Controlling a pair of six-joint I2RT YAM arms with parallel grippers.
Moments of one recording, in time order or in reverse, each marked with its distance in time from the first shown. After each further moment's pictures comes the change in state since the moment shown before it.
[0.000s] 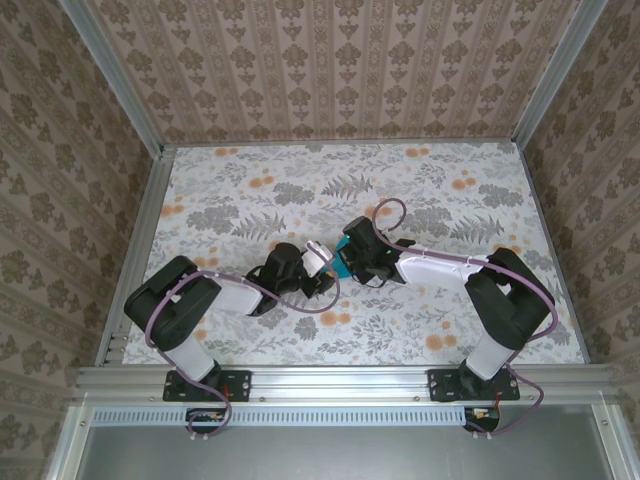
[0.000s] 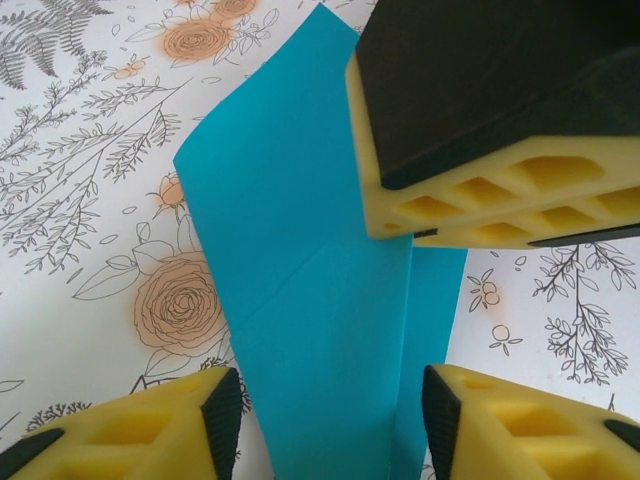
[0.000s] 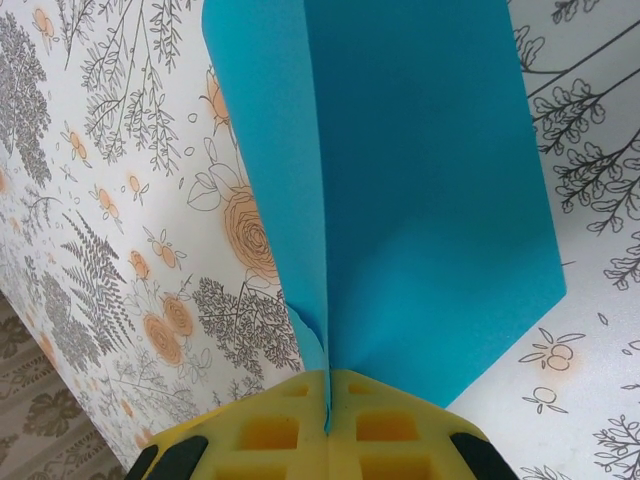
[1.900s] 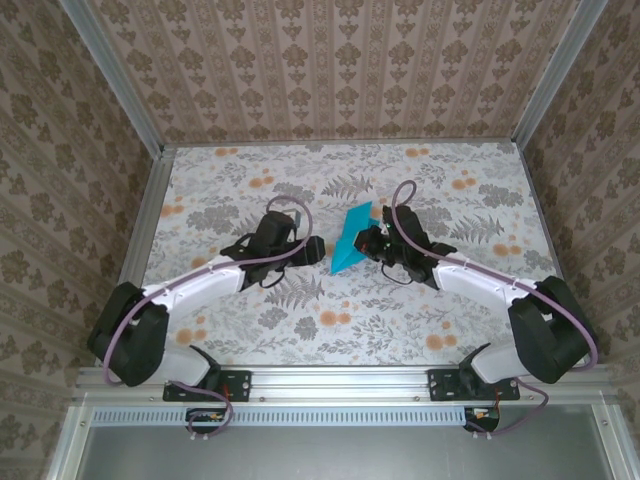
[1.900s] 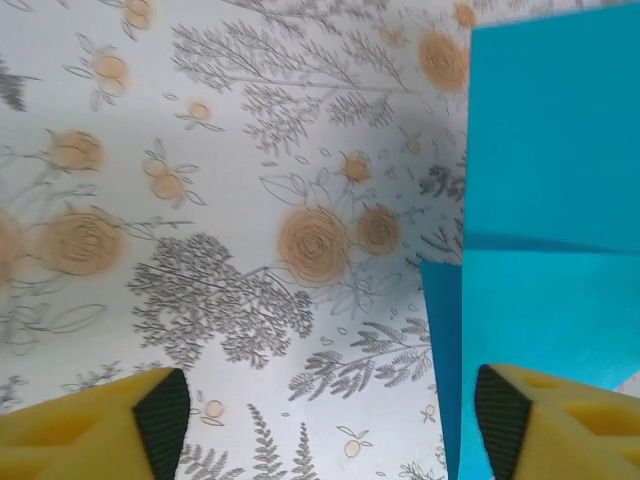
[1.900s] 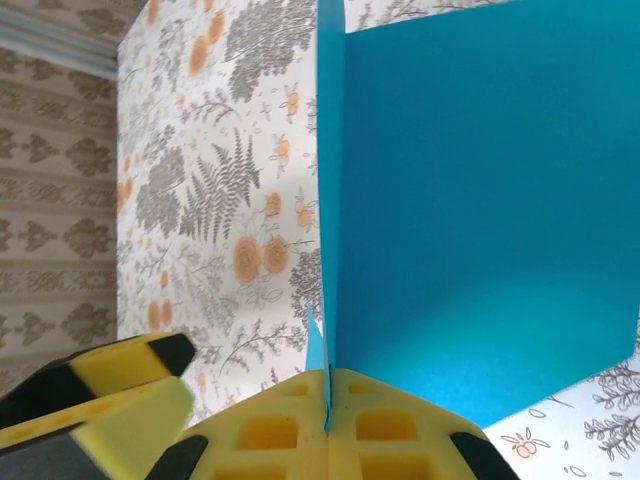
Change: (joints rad) left arm 0.087 -0.274 0.275 -0.756 -0.135 -0.785; right arm -0.139 -0.251 -0.154 0.180 -0.170 -0.631
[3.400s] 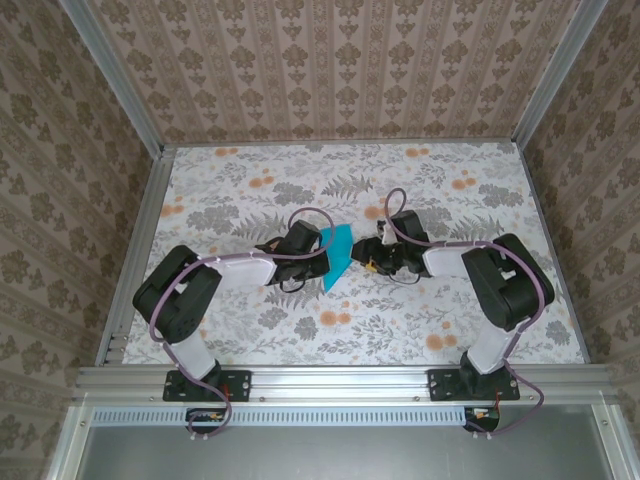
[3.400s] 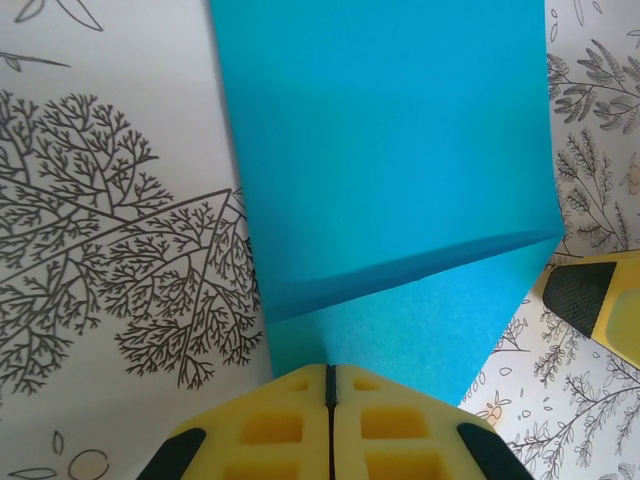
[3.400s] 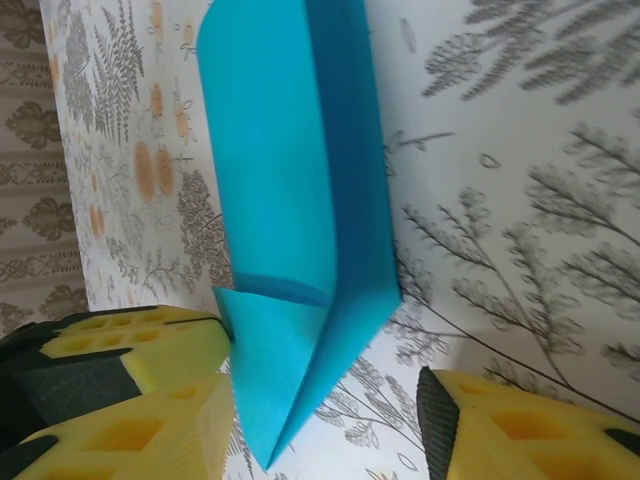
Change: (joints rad) left arm -0.079 0.328 0.070 0.081 0.051 -0.191; right arm -0.176 0.343 -0.024 0.189 -0.439 -0.190
